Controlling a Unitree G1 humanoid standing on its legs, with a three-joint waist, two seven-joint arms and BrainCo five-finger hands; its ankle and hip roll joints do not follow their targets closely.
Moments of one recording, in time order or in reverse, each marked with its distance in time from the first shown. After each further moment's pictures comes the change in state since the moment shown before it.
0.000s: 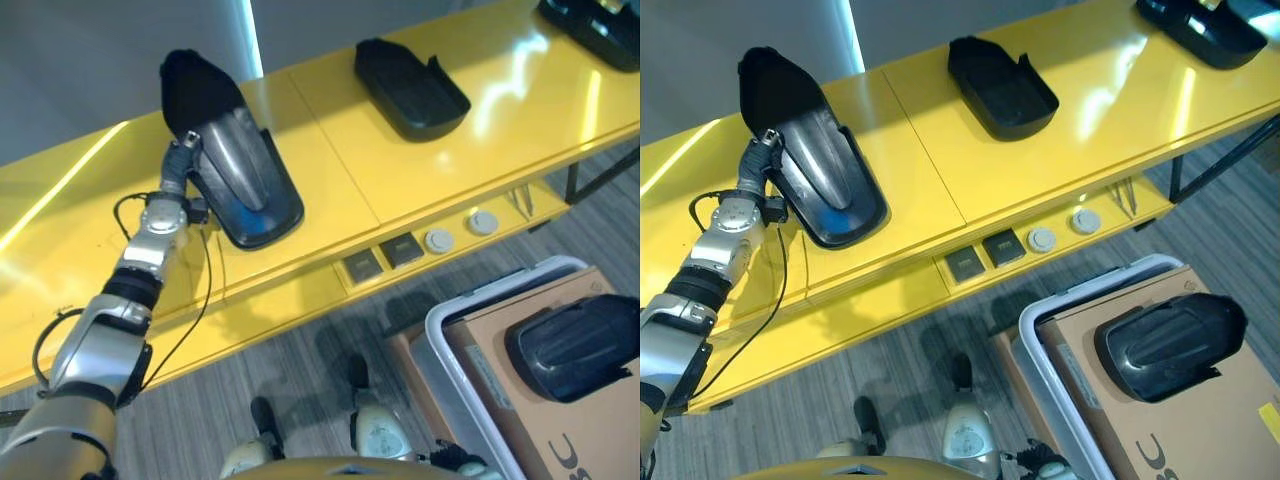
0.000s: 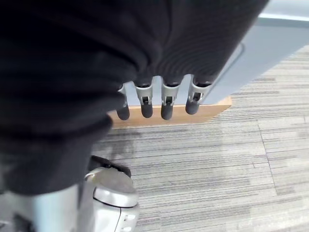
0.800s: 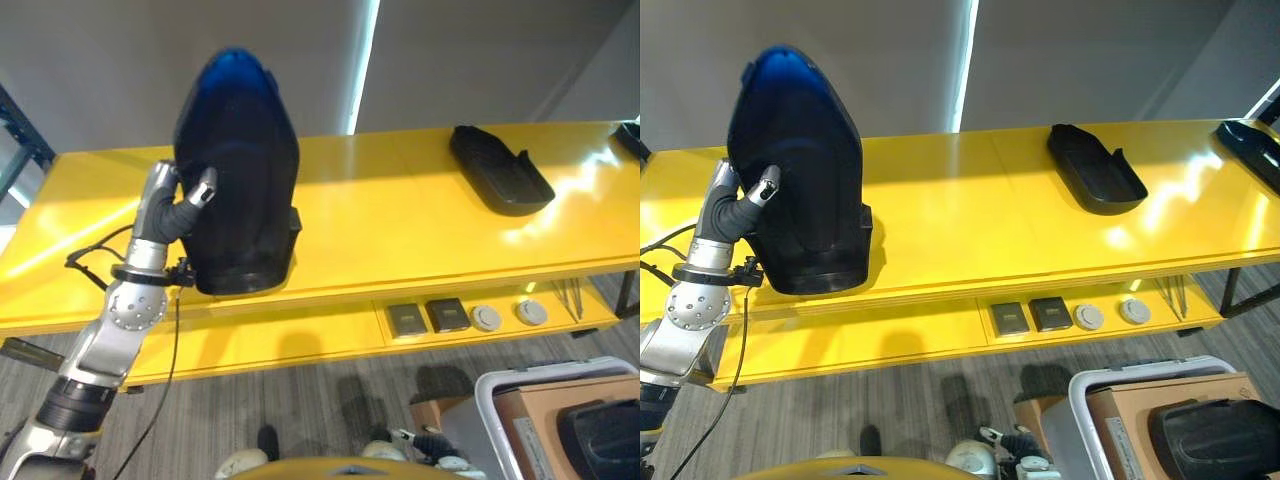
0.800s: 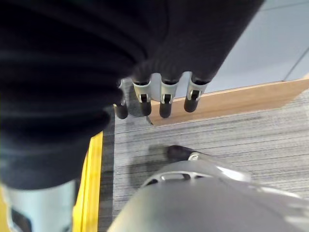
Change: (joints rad) left arm 0.682 0.084 0.203 -0.932 0.630 -0.180 0.118; right arm 0.044 0.119 -0.168 -0.028 0.090 -0.062 -0.044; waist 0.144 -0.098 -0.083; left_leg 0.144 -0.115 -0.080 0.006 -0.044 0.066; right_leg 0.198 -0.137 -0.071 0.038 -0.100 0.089
